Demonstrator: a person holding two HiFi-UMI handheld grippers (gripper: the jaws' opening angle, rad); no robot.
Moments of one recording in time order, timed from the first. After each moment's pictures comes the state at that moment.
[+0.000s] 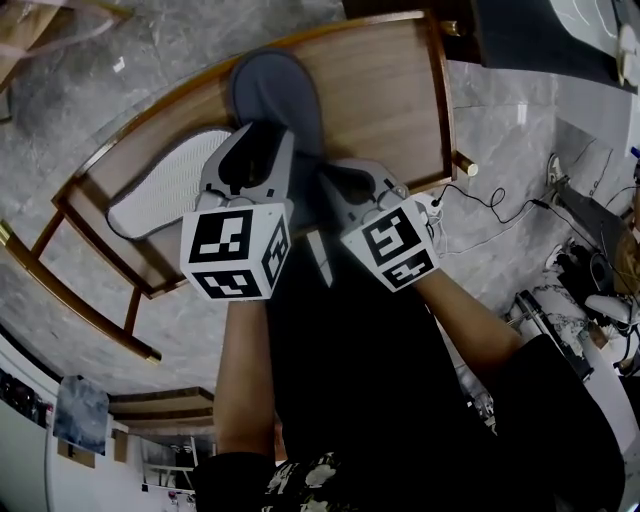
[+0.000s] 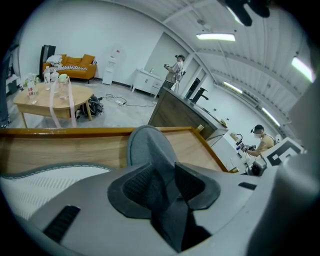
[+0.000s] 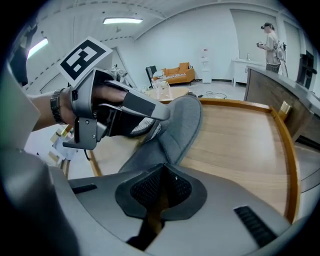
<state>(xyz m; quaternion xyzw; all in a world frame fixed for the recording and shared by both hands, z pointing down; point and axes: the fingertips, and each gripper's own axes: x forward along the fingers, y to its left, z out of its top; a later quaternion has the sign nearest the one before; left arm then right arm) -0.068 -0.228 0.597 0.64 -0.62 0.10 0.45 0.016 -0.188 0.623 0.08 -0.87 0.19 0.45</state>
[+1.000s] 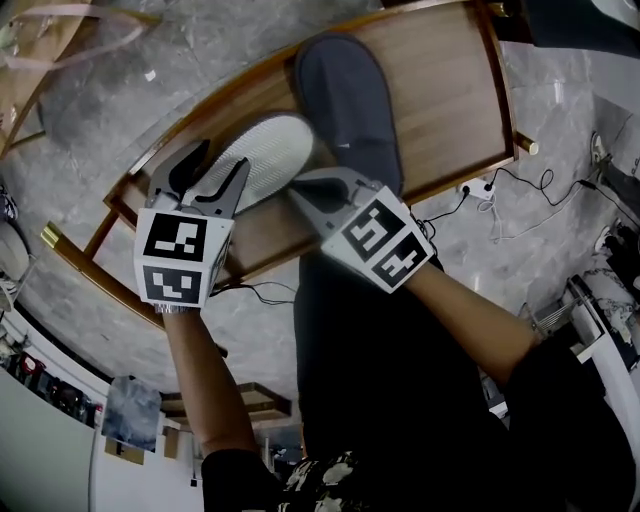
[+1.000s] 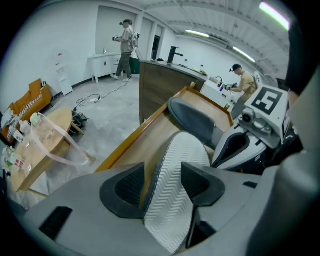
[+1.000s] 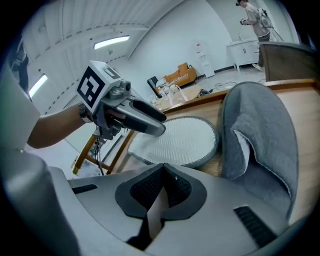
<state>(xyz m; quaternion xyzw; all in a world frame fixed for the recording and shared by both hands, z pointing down) -0.186 -0.148 0.614 0.71 -0.45 0.37 0.38 -0.103 -0.106 0.619 0.03 -0.87 0.32 0.38</state>
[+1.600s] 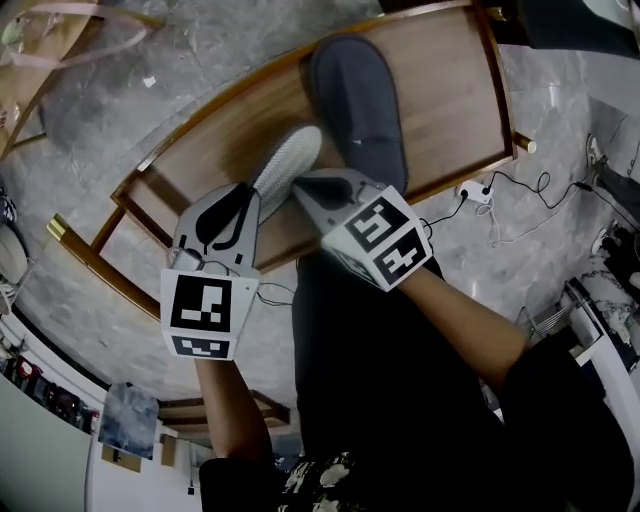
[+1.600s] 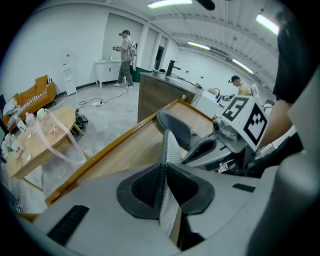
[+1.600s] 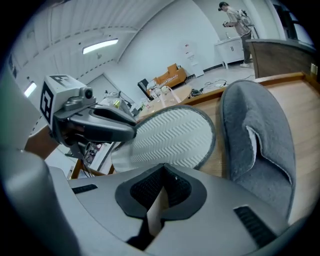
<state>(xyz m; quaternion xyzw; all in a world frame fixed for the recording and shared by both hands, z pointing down) -0.163 -0.110 0.570 0.73 -0.48 0.31 0.38 -0.110 -0.105 0.621 0.08 -0.85 0.35 0.38</state>
